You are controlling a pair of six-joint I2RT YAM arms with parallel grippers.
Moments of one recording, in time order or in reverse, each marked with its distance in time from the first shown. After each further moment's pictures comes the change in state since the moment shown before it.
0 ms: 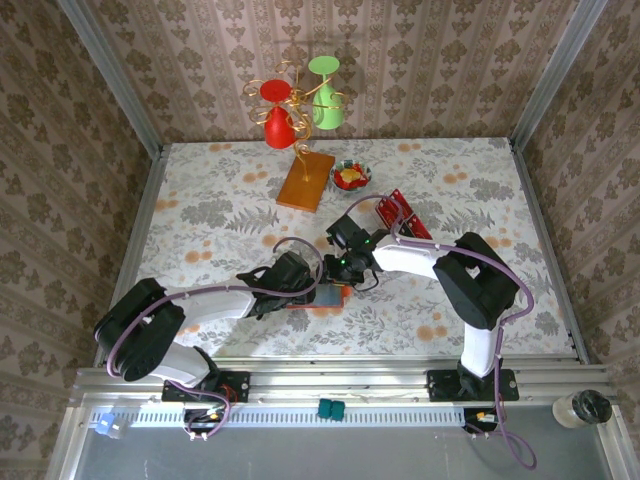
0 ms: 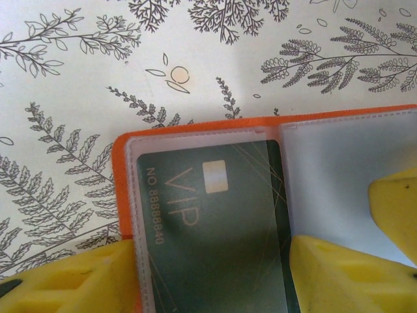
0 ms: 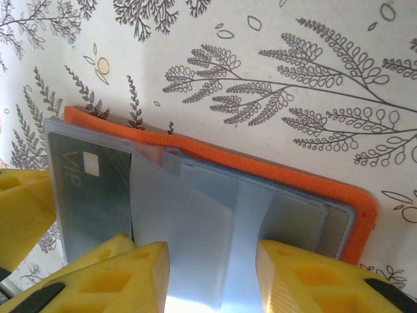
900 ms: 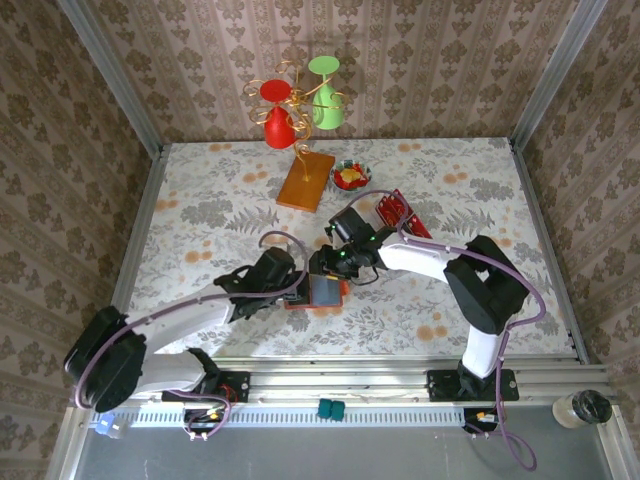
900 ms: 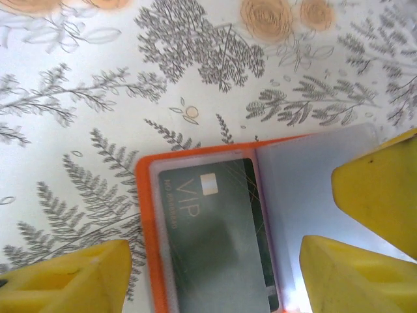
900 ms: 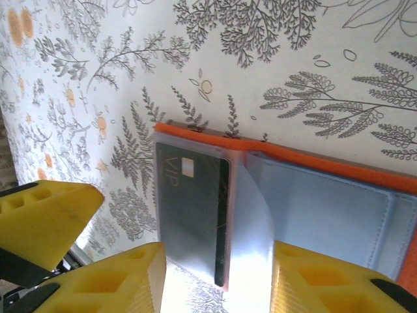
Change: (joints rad) left arm 0.045 -0.241 -0.015 -0.109 -0.001 0.006; right arm -0.006 -0.059 -0.002 0.086 -0.105 0.089
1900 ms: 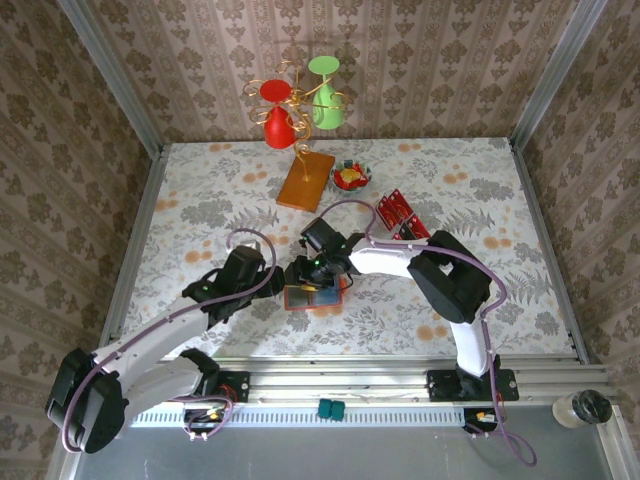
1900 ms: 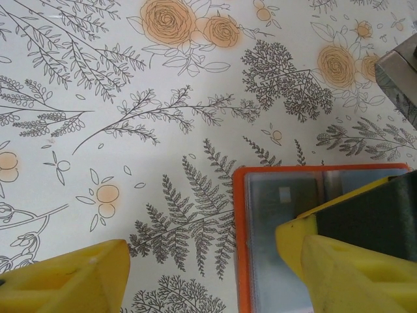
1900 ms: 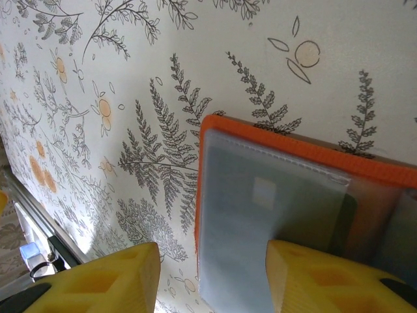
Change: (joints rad) left arm 0.166 -0.207 -0.060 -0.121 0.024 0.027; right arm 0.105 0.201 0.143 0.046 -0.030 0.064
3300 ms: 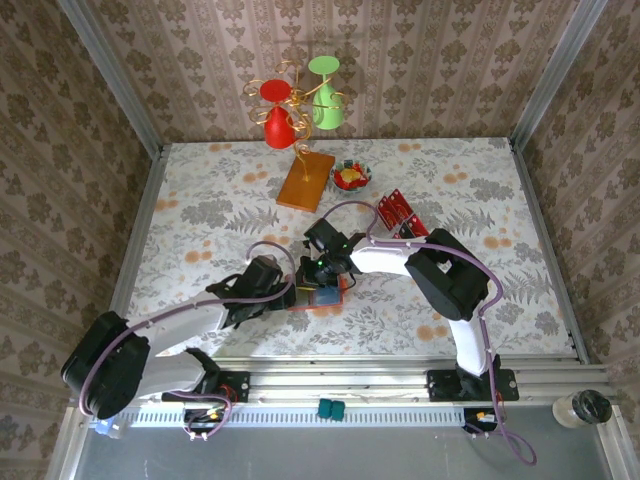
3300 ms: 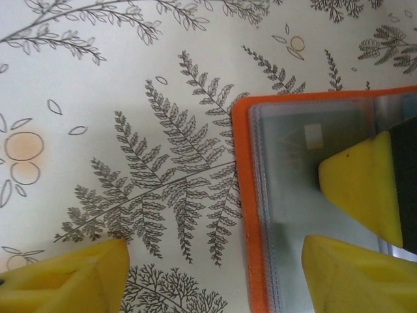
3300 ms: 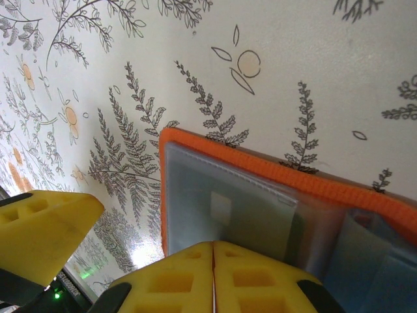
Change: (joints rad) left arm -0.093 0.208 -0.065 0.137 0.029 -0.018; right arm -0.021 0.021 -0.012 -0.005 0.004 -0.017
